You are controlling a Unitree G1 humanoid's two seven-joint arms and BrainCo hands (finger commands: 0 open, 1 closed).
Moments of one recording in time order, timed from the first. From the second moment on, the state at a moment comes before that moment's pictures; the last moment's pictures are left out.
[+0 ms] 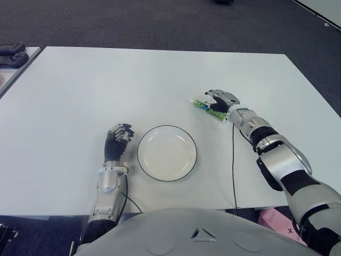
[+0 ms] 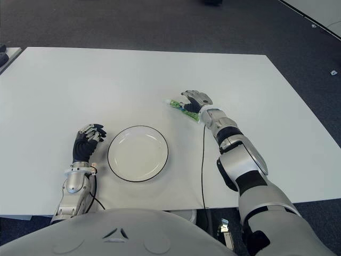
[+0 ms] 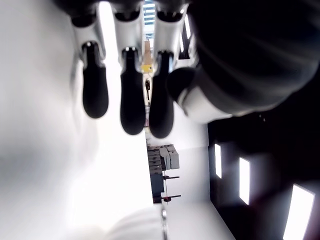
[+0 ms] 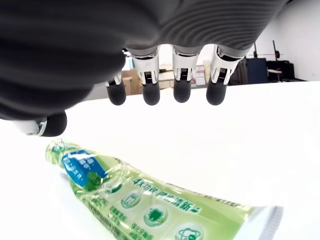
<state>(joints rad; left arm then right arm) 0.31 0.00 0.02 0.20 0.09 -0.37 0.13 -0.79 -0.39 0.55 1.25 -0.79 -0.31 -0.18</state>
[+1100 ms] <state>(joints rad) 0.34 -0.01 0.02 0.17 0.10 -0.36 0.14 -0.85 -0.28 0.78 1.34 -0.90 -0.15 -0.10</state>
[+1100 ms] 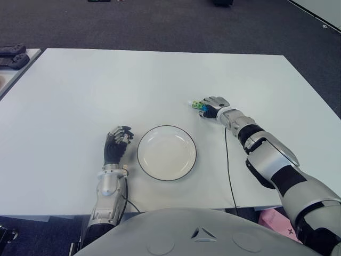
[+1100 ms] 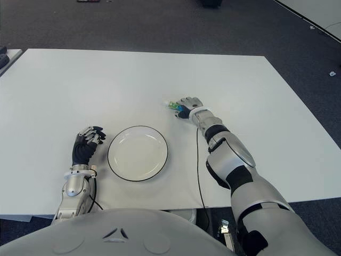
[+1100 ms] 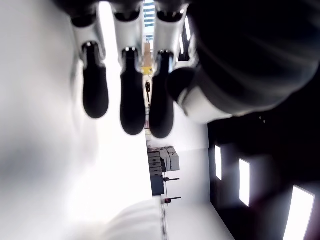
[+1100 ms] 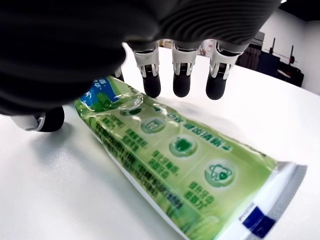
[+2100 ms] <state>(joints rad) 0.36 -0.01 0.03 0.16 0.10 -0.36 0.15 -0.82 -0.22 0.80 1.36 -0.90 0.02 -0.23</state>
